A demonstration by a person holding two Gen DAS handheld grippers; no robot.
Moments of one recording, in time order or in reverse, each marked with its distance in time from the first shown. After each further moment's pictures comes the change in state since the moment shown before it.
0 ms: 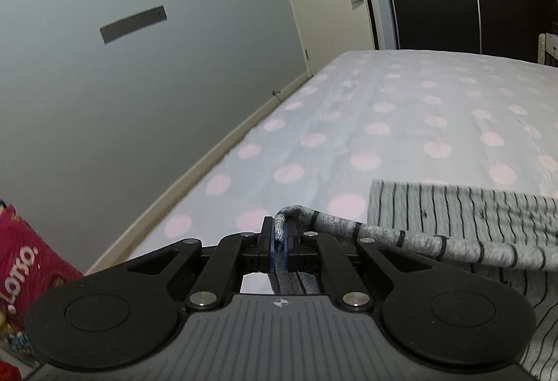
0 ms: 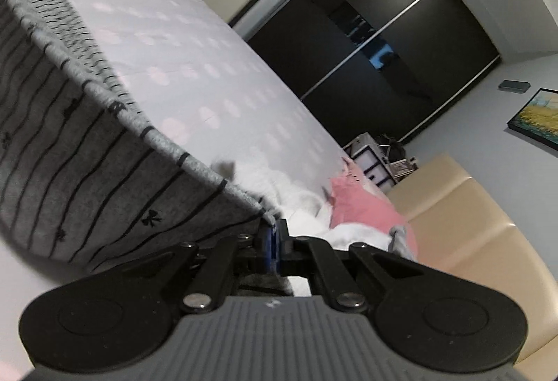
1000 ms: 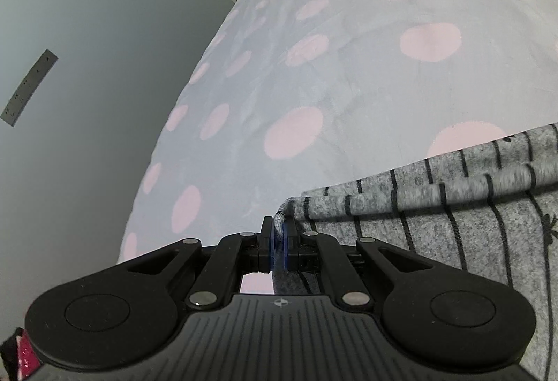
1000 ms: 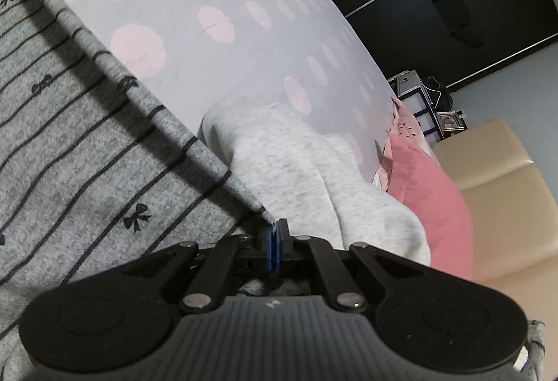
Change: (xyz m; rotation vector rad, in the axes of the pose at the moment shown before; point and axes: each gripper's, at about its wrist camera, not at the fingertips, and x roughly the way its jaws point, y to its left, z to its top) left arm 0.286 -0.202 0.010 0.451 0.208 0.063; right arm 0.270 0.038 0.030 -0.114 0.312 0.081
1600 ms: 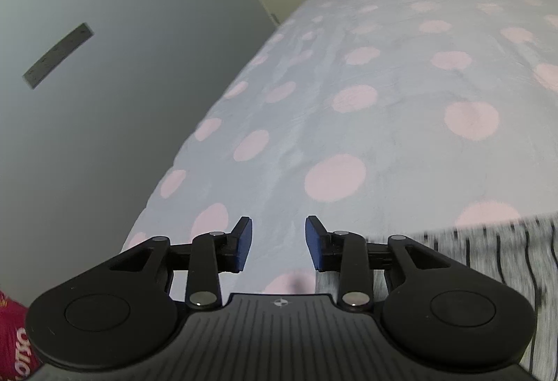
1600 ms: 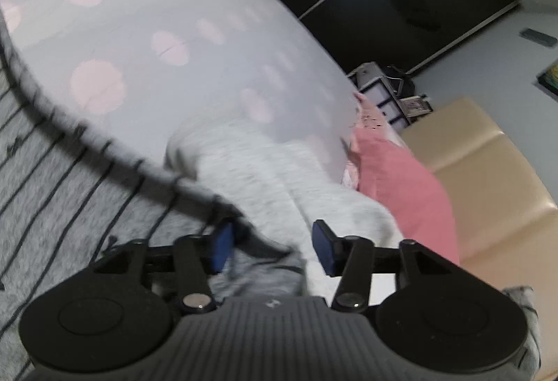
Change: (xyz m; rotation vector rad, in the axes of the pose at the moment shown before) left arm -0.020 0.054 0.008 -0.181 -0.079 -0.014; right arm -0.016 -0.007 0.008 0.176 -0.038 -0.097
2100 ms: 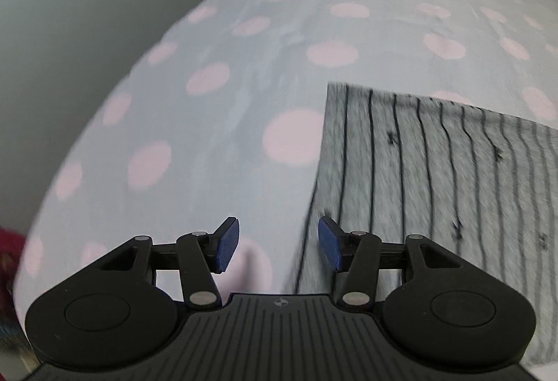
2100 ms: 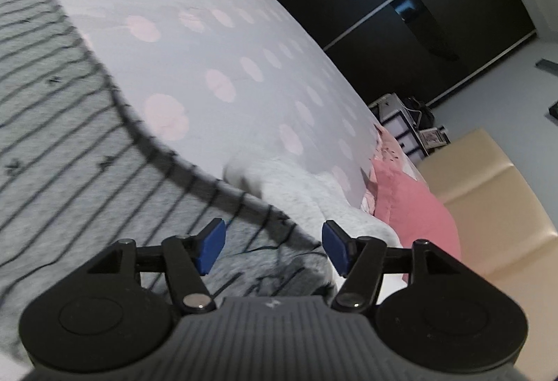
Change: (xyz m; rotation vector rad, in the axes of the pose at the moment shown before) left arm -0.043 0.076 -0.103 -0.212 0.248 -0.262; right arm -0.086 0.027 0.005 -0.086 -0.085 0.088
